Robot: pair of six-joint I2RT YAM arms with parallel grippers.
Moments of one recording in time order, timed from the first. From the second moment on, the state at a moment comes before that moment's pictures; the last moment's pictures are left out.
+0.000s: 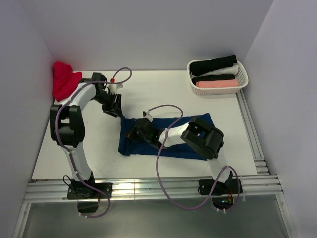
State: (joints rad) left arm -0.10 1.97 1.58 -0.97 0.54 0.17; right arm 0.99 2.03 1.05 0.47 0.09 1.29
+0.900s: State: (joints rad) left arm -0.09 2.00 1.38 -0.83 0.68 0.18; right arm 0.98 2.00 0.99 0.51 0.11 1.32
